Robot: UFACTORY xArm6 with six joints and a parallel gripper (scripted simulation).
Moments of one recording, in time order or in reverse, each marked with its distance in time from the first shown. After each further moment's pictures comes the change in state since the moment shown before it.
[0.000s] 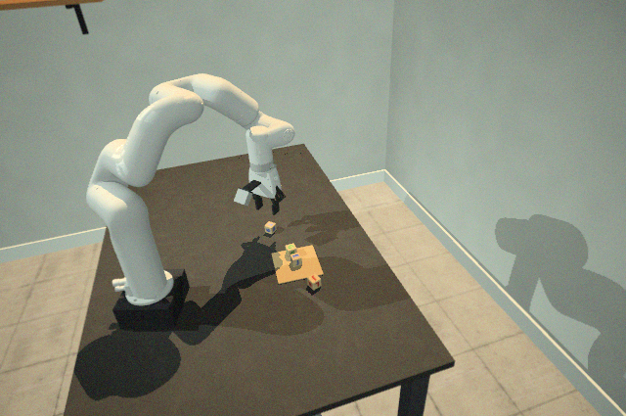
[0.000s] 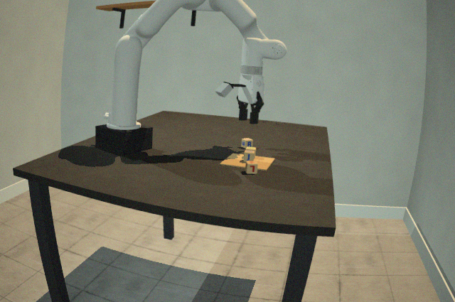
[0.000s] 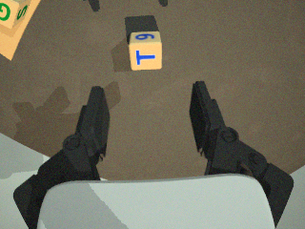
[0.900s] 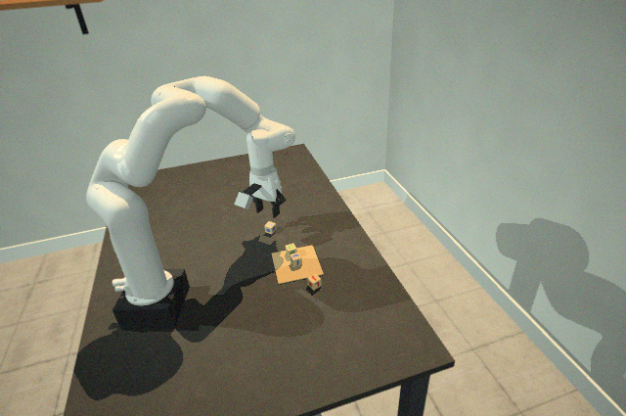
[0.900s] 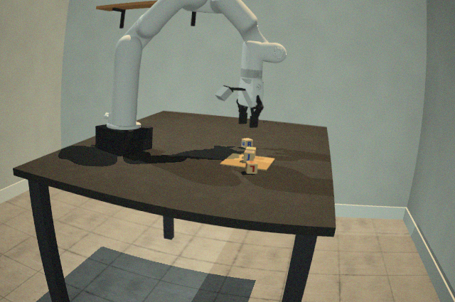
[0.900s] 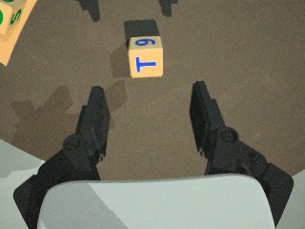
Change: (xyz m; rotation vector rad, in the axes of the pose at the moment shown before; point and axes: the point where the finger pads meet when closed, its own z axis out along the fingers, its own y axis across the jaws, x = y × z) arm 0.000 0.000 0.013 -0.001 0.000 0.000
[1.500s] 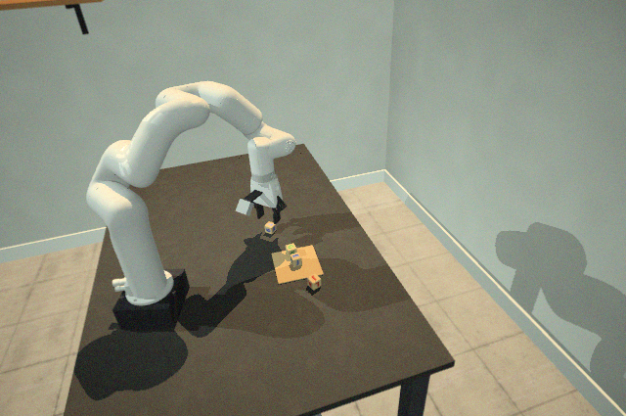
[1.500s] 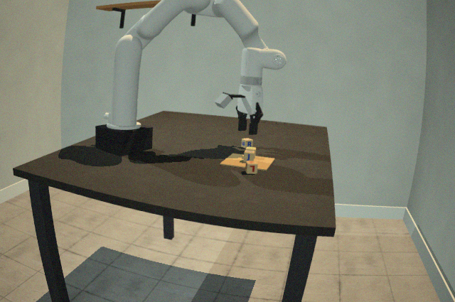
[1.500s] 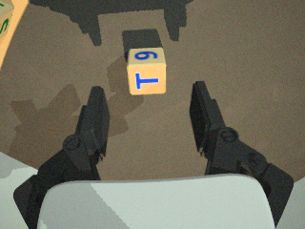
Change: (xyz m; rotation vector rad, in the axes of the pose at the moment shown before) arm 0.000 0.000 0.025 0.000 0.001 0.000
